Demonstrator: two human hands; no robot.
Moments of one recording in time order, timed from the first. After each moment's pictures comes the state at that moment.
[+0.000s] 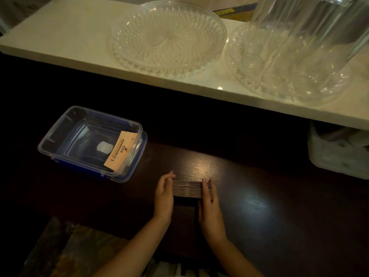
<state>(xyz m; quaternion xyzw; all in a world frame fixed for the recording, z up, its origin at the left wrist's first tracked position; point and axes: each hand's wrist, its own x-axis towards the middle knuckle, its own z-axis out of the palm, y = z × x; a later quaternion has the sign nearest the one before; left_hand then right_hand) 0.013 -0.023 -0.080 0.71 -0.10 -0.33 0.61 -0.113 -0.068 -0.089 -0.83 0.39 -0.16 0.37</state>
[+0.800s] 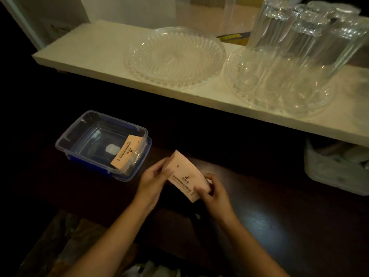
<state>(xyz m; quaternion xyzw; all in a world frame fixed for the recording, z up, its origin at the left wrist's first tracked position) 0.051 -0.013 -0.023 0.60 -0.12 -0.41 0.67 -0.111 -0.112 -0.028 -0.66 0.39 -0.14 0.62</state>
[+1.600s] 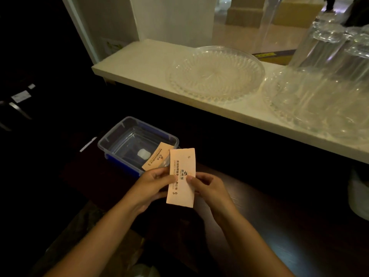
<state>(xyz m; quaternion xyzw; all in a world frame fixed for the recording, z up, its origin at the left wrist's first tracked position) 0.090 0.039 0.039 0.67 -0.10 -0.43 0.60 -0.026 -0.084 0.029 -0.57 0.33 -0.08 0.75</state>
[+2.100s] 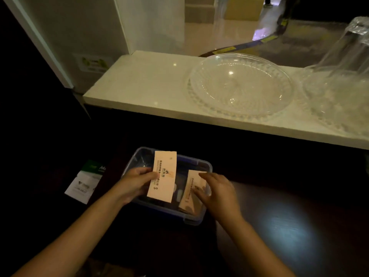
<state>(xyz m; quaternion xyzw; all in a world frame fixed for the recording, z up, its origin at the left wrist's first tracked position) 0.332 0.065 0.018 0.72 -0.15 -0.48 0.48 0.121 -0.041 0.016 -0.88 0.38 -0.14 0.26</state>
